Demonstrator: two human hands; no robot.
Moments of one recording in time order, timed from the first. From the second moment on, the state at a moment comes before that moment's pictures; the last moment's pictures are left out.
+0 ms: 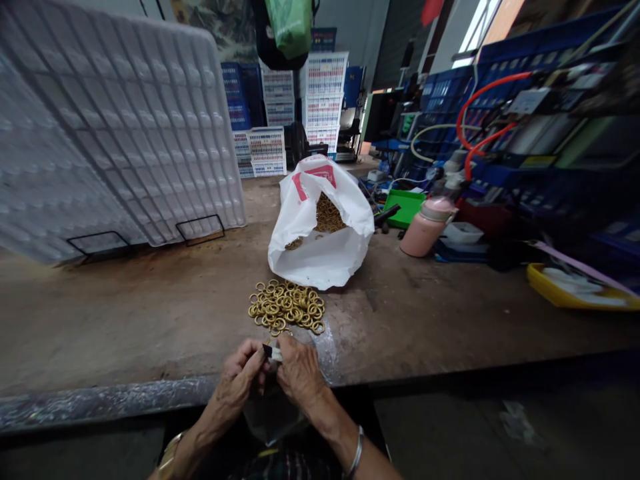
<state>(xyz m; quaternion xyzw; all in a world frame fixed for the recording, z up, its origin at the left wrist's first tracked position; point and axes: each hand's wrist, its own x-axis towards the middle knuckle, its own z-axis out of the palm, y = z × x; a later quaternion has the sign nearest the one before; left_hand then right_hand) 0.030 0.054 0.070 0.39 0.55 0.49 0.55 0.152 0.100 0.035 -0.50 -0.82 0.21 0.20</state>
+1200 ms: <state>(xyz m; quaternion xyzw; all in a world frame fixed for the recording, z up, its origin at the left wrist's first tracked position) 0.016 0.085 0.061 0.39 0.56 0.51 0.52 0.149 0.119 0.050 -0.51 -0.77 0.23 0.29</state>
